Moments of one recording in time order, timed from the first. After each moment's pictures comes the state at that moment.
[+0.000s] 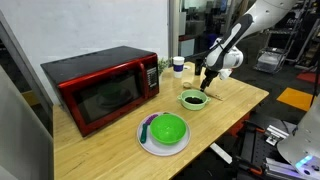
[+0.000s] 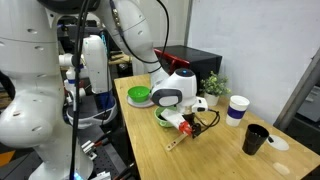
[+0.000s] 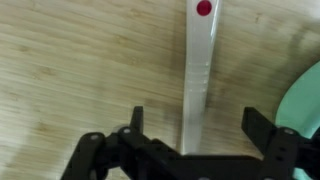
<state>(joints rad) -0.27 0.23 -0.11 -2.48 0.25 2.89 -0.59</state>
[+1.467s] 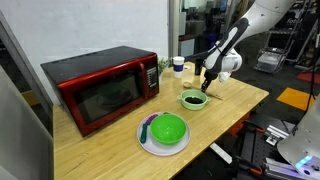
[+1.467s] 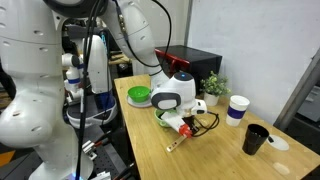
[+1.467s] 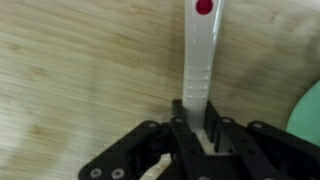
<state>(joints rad) -0.27 0.27 -0.10 -2.48 0.29 2.95 -0.64</state>
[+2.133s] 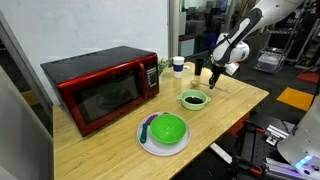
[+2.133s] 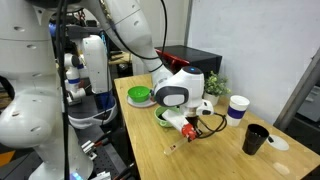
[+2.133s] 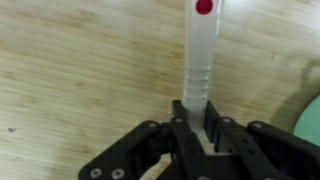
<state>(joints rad) -0.28 0.16 -0.20 -2.47 0.11 2.72 -0.53</state>
